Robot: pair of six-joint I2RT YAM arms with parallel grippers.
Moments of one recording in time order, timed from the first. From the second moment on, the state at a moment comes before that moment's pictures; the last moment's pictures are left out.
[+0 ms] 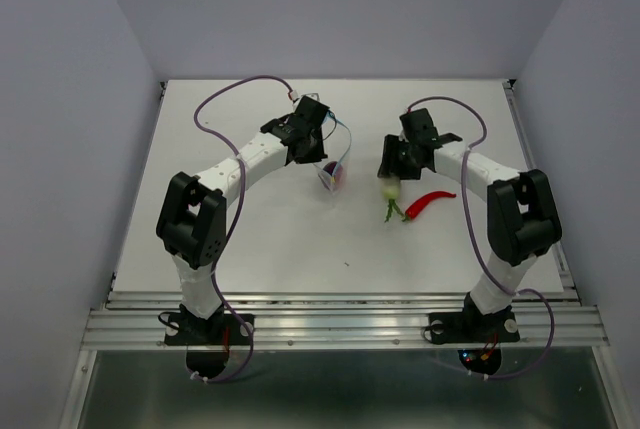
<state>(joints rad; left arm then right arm) -0.60 1.83 1.51 -0.56 -0.19 -0.57 0.34 1.79 1.22 -0.44 -0.08 0.43</state>
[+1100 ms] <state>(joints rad) -0.60 1.84 1.52 -0.56 -0.16 -0.59 0.46 1.56 1.11 0.70 -0.20 0.72</state>
